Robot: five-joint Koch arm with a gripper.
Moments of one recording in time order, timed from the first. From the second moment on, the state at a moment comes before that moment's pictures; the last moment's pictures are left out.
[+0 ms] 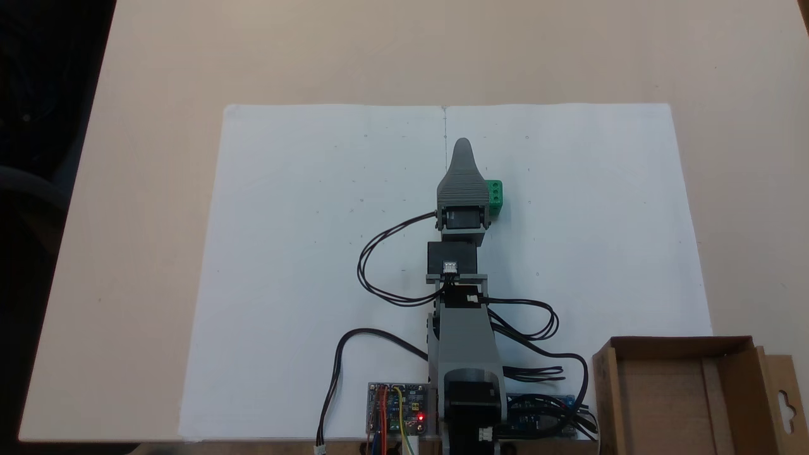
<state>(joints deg) 0.0 129.0 175.5 -78.6 -1.3</state>
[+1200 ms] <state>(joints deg) 3.3 129.0 138.8 -2.3 -1.3</state>
